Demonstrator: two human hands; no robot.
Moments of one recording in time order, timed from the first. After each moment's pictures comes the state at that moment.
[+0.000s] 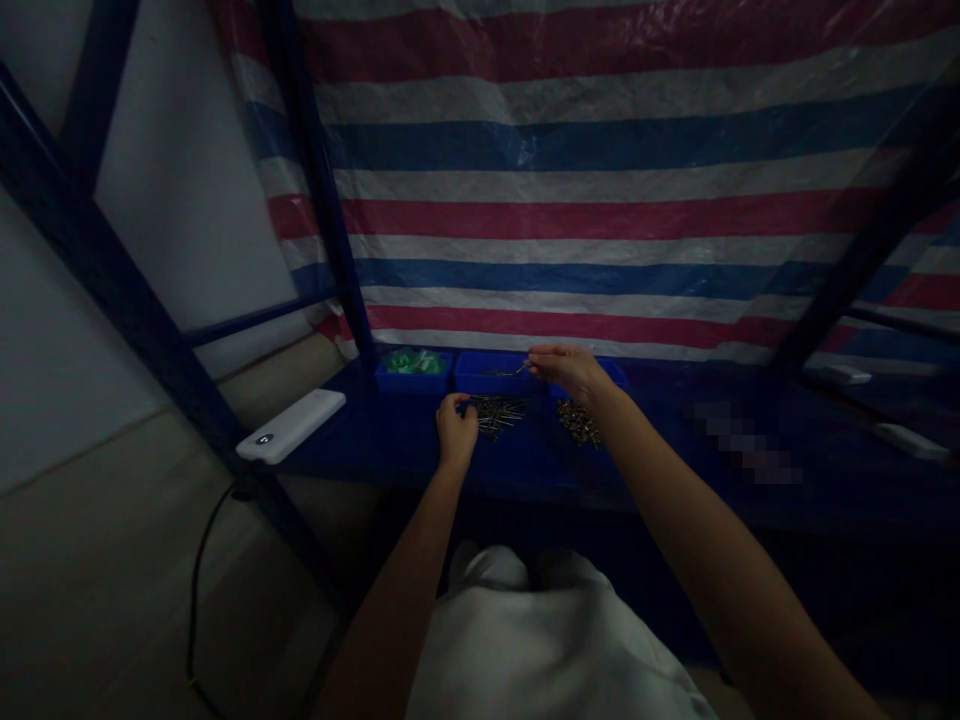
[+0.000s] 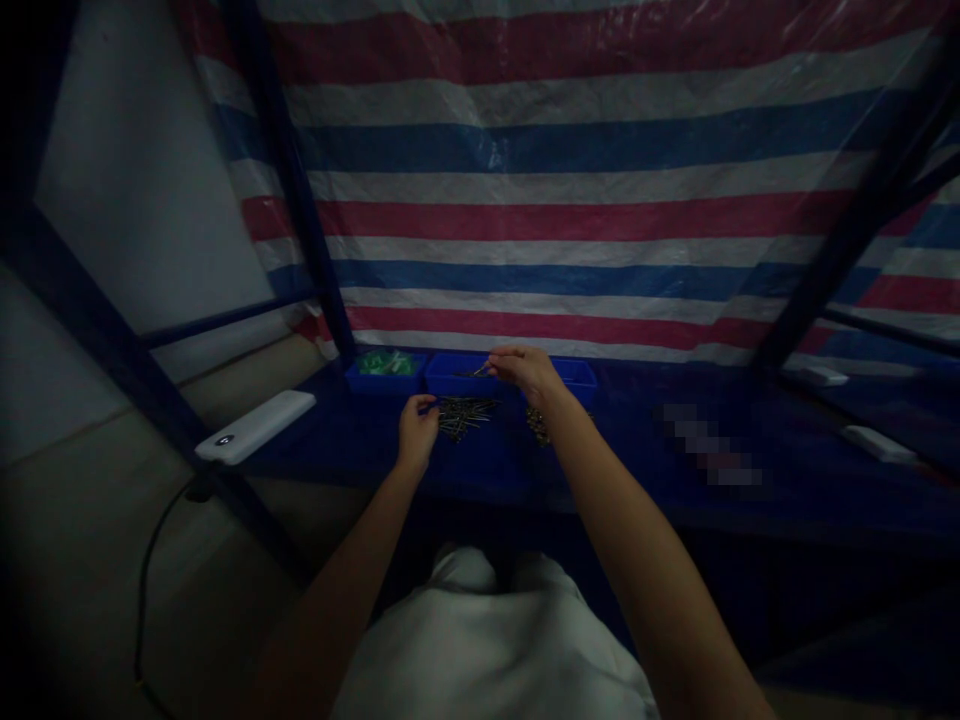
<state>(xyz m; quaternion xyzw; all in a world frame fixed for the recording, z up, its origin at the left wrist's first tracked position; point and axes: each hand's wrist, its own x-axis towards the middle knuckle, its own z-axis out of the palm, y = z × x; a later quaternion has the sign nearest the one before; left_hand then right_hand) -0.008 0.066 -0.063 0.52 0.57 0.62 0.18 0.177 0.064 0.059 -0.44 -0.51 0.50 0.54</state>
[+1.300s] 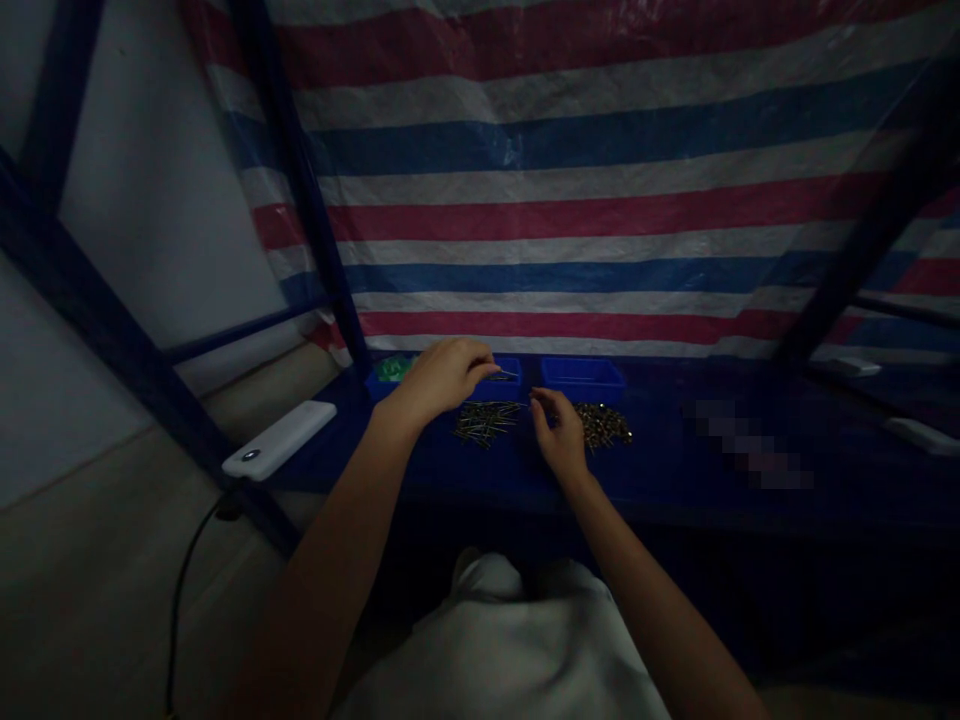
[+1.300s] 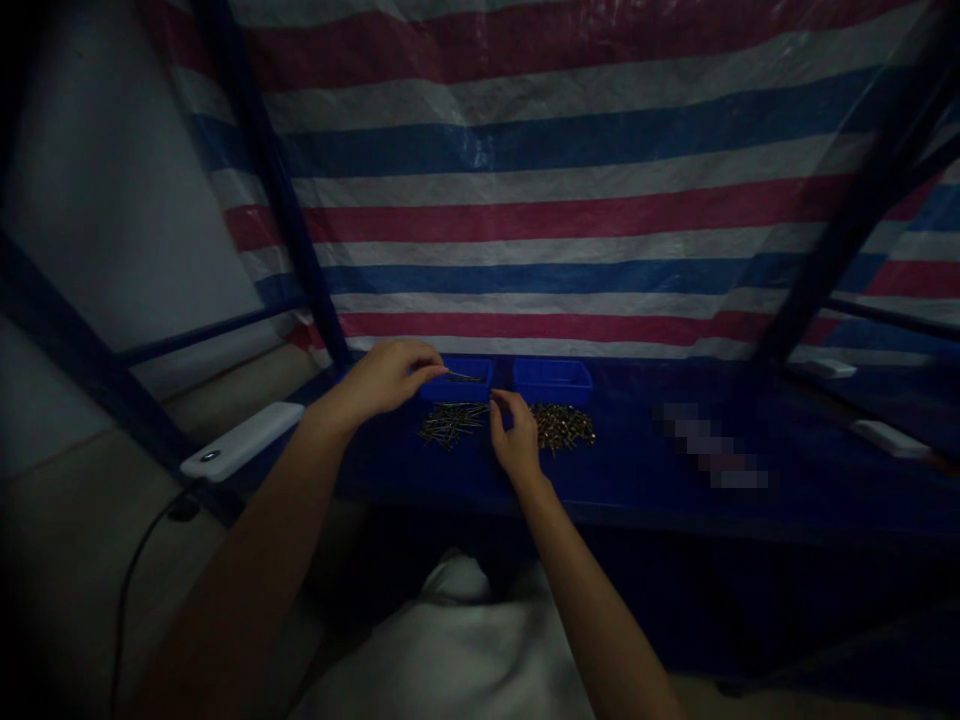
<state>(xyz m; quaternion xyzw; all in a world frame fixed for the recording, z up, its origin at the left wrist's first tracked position) -0.015 0.031 0.107 0.80 0.41 0.42 0.15 0.167 0.024 -0.031 -0.43 -0.63 0.07 0.64</state>
